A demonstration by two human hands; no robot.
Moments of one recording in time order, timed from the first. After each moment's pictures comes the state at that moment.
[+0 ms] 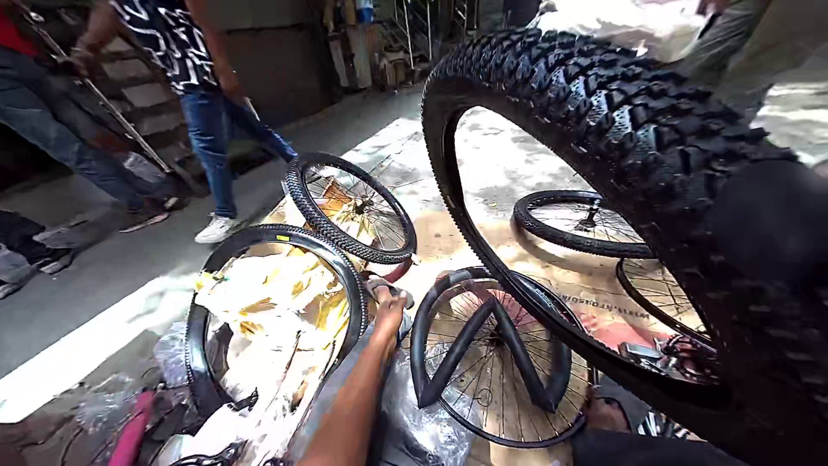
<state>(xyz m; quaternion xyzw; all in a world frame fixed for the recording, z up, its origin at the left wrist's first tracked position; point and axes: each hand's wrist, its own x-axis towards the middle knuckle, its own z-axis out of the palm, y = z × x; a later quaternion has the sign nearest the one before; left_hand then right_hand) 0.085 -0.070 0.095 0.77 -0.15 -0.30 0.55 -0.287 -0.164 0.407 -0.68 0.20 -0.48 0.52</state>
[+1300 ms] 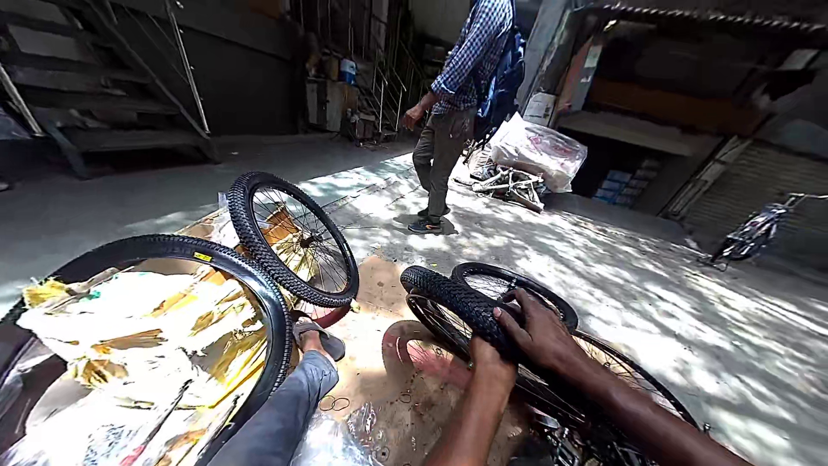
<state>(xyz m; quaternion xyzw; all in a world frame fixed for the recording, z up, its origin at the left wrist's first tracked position) -0.147 -0.263 0.234 0.08 0.10 -0.53 0.84 -0.216 -0.316 0.301 -0.92 0.34 -0.18 0.04</state>
